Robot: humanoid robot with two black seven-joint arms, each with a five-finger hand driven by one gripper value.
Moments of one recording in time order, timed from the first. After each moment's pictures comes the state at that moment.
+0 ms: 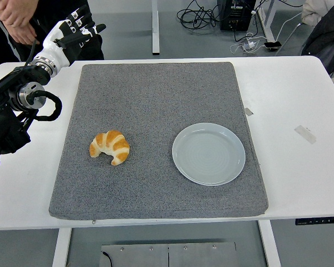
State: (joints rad) left arm -1.10 0.17 -0.54 -0.35 0.08 -0.25 -0.24; right arm -0.10 0.00 0.07 0.17 -0.08 -0.05 0.23
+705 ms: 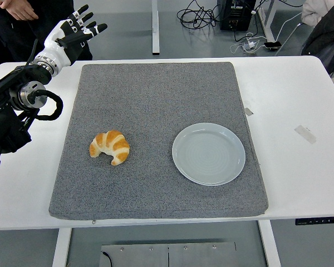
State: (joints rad) left arm -1.10 0.17 -0.54 -0.36 0.08 -0.25 -0.24; right arm -0.10 0.00 0.07 0.17 -0.08 -0.05 0.23
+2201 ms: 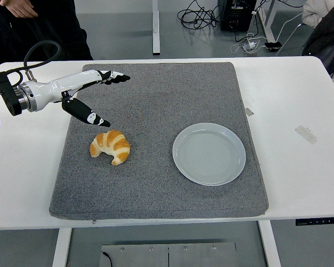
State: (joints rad) left arm -1.07 0.78 -0.20 -1.36 1.08 -0.10 -0.23; right arm -0.10 0.00 0.07 0.17 -0.08 -0.05 0.23
